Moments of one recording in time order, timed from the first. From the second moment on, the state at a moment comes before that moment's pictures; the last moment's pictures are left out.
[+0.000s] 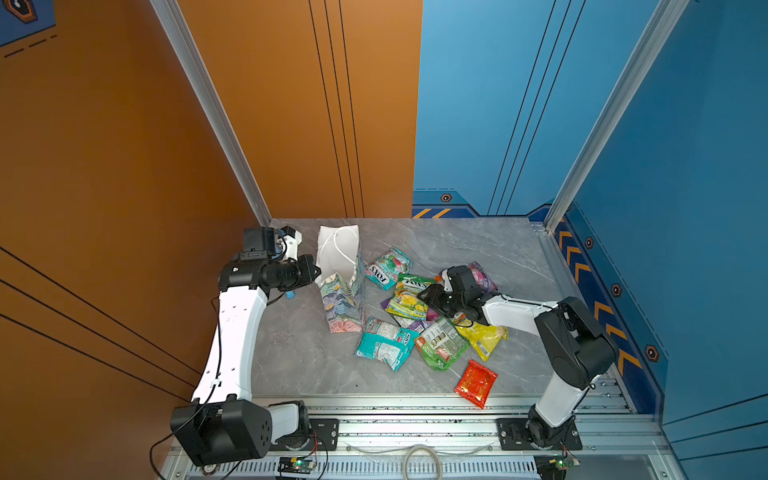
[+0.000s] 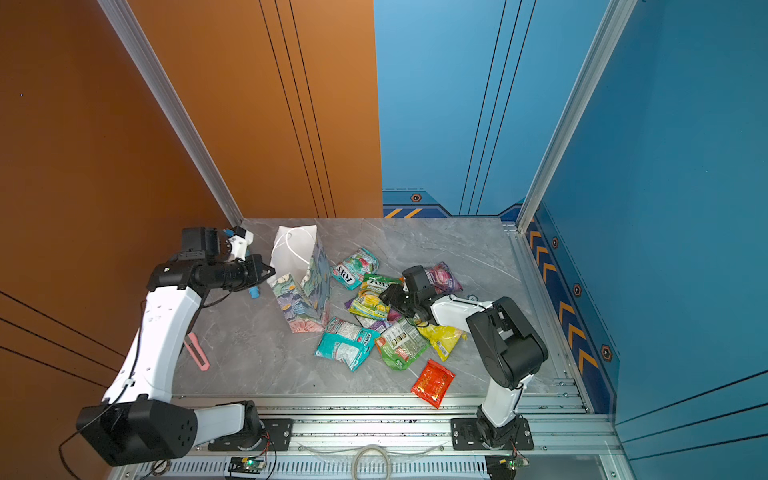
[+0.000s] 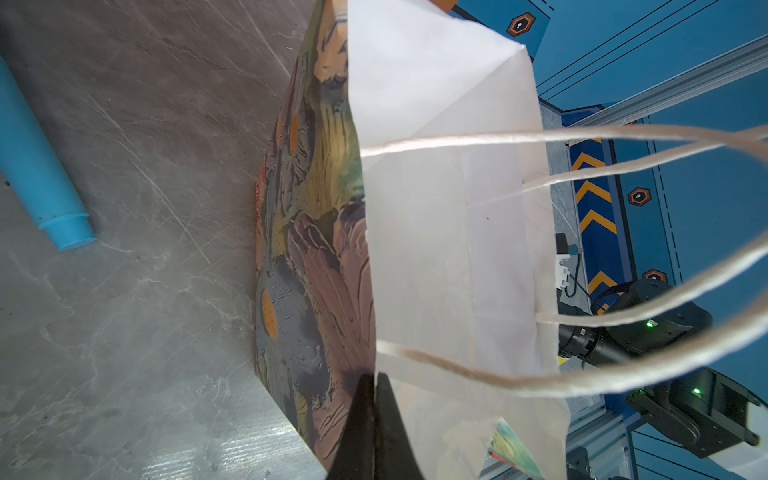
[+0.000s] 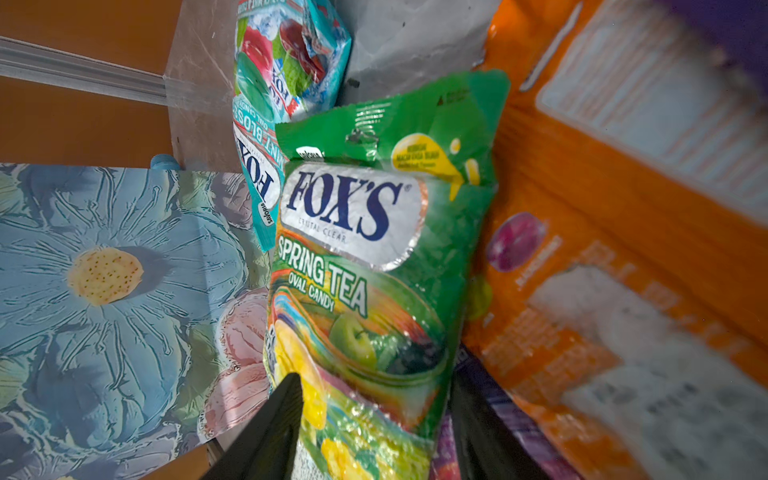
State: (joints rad) left arm 0.12 1.27 1.34 -0.97 0.49 -0.22; right arm 0.52 1.77 0.91 0.11 -0.32 0.99
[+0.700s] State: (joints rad) left arm 0.12 1.27 1.34 -0.96 0.48 -0.23; right arm 0.54 1.67 1.17 -0.11 -0.30 0.87
